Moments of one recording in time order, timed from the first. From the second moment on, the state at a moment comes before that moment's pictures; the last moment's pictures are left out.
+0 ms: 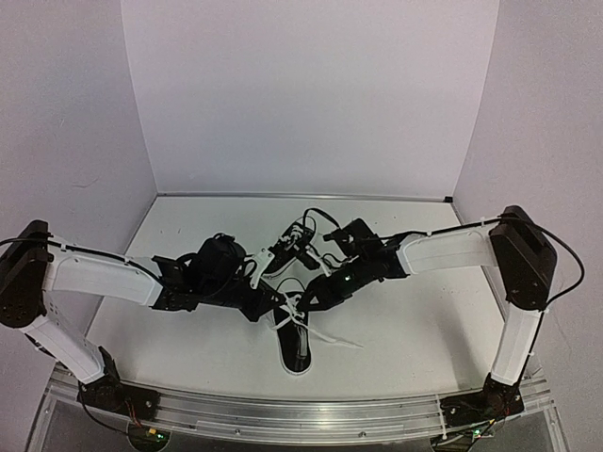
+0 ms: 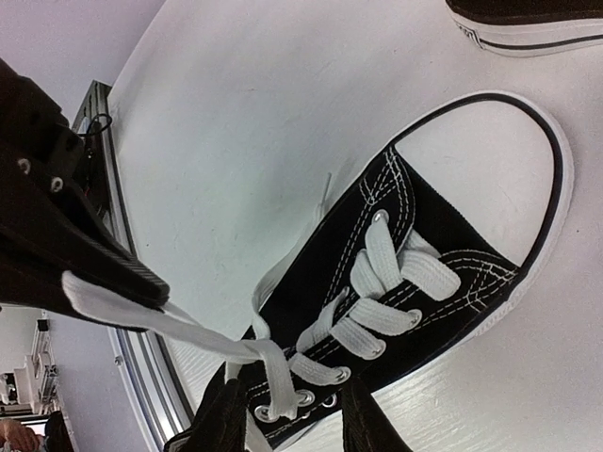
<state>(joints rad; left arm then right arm) -0.99 1.51 0.80 0.08 0.15 -0.23 0.81 1.89 1.18 -0.21 -0.61 0.26</state>
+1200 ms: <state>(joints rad) -0.98 1.51 0.71 0.04 0.08 -0.25 0.81 1.82 1.11 -0.16 -0.58 0.26</state>
